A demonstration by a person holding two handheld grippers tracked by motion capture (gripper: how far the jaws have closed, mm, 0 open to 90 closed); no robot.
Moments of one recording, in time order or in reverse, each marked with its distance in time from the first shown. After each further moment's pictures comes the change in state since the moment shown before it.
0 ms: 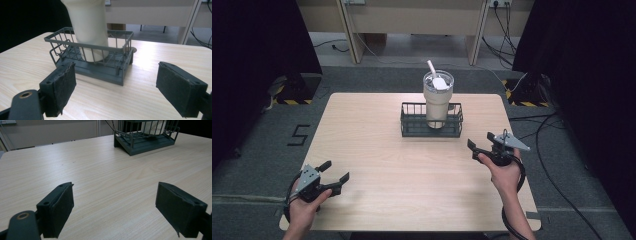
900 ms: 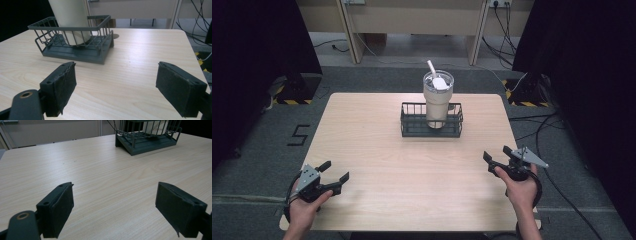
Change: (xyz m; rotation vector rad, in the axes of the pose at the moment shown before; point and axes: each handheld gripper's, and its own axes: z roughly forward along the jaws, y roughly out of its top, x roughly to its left) left arm 0.000 0.000 0.000 0.006 0.007 -0.011; right arm -0.028 -0.035 -0.041 0.018 -0.068 0.046
